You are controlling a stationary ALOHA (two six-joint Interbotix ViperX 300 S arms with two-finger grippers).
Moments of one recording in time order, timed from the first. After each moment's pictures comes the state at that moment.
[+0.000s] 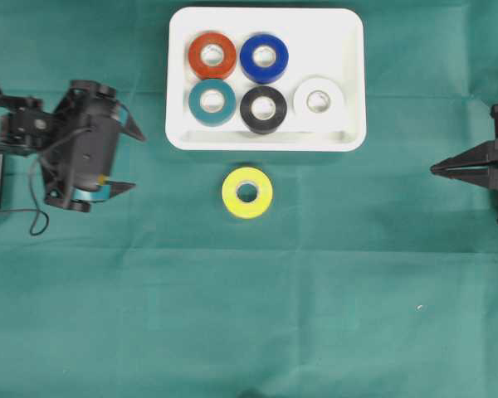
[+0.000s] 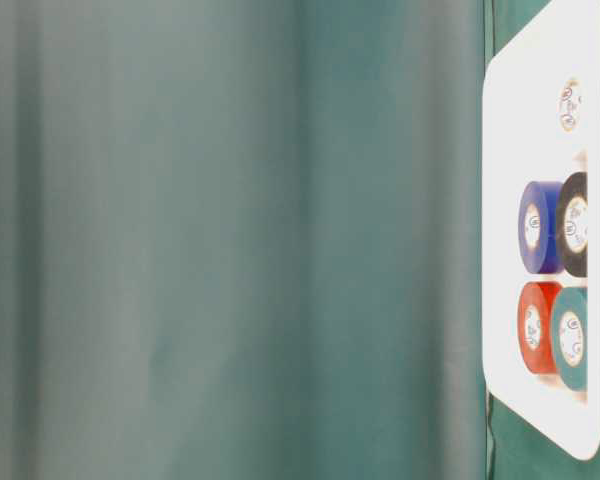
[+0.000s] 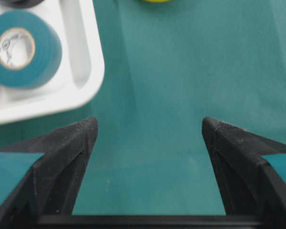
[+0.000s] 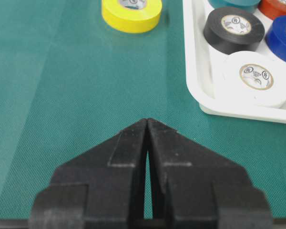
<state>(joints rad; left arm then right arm) 0.06 -0.47 0.97 -0.02 0.35 0.32 -0.02 -1.09 1.55 -0.06 -0.13 0.08</state>
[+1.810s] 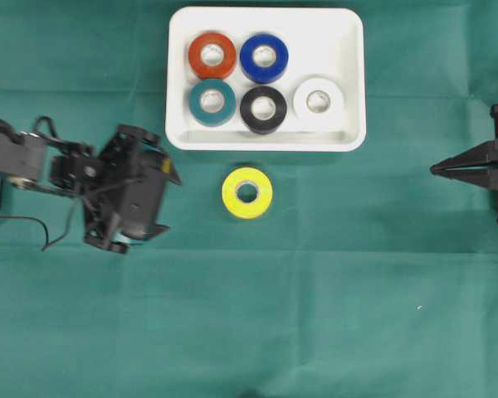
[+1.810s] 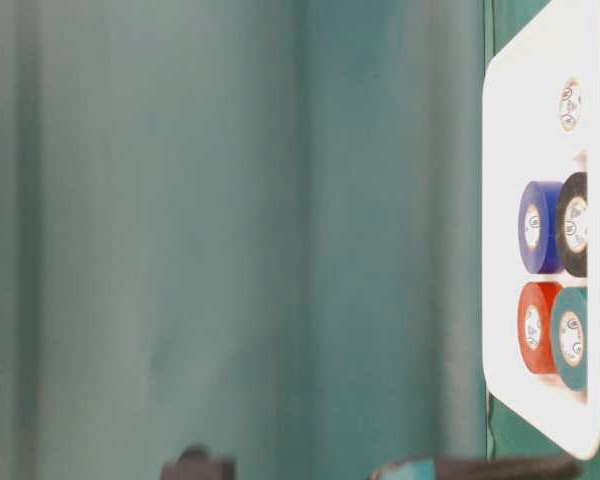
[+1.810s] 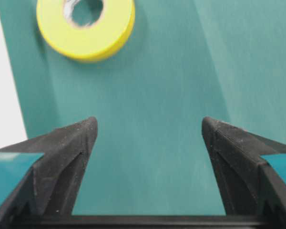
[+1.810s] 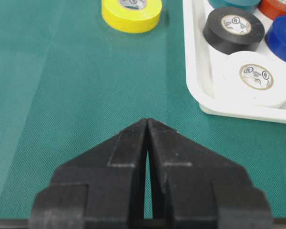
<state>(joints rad) -0.10 -0.17 0.82 -0.02 0.22 0.25 -0.02 -1.10 1.55 -0.06 -0.13 0.08</state>
